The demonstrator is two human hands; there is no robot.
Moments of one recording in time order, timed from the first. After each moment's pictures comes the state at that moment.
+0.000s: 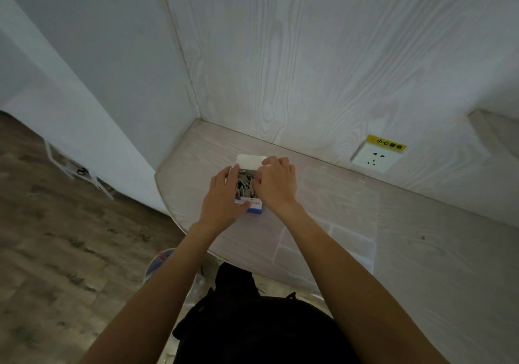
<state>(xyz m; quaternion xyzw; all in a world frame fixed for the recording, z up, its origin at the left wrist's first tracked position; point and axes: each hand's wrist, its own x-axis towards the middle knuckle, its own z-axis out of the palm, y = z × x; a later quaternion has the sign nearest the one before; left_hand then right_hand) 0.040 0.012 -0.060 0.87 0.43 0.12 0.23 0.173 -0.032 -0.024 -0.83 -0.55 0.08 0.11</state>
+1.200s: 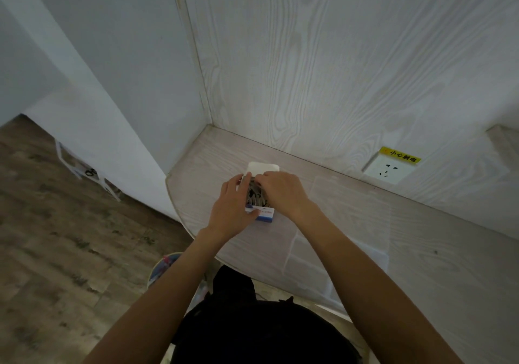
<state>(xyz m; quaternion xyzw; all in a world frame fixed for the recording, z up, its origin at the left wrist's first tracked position) 0.034 0.016 -0.056 0.87 0.41 0.10 0.24 0.175 -0.021 -0.016 -0.71 -0.71 0.04 0.02</state>
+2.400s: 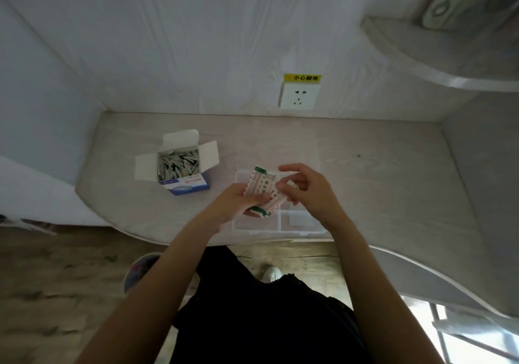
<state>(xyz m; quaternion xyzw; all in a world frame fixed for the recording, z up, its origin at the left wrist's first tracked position) 0.106 -0.083 -0.035 0.61 0.32 -0.10 0.72 0.217 -0.225 -0.027 -0.73 -0.23 0.34 0.54</state>
